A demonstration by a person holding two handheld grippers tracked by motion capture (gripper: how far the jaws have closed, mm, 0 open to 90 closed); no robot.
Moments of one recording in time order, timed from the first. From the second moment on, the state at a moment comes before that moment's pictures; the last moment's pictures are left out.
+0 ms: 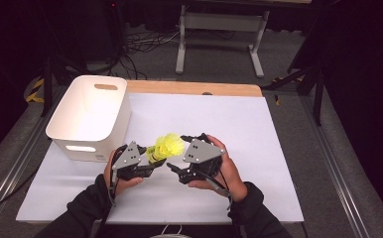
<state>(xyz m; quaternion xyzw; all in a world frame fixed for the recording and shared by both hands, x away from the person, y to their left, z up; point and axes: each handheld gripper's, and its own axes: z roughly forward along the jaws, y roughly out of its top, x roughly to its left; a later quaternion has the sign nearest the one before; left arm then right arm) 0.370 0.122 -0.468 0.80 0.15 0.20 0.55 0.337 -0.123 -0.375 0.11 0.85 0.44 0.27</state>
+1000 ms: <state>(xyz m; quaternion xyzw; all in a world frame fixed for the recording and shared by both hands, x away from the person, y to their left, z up) 0.368 0.127 -0.467 0.79 0.15 0.20 0.55 0.339 -0.174 -0.407 0.14 0.82 0.46 0.30</state>
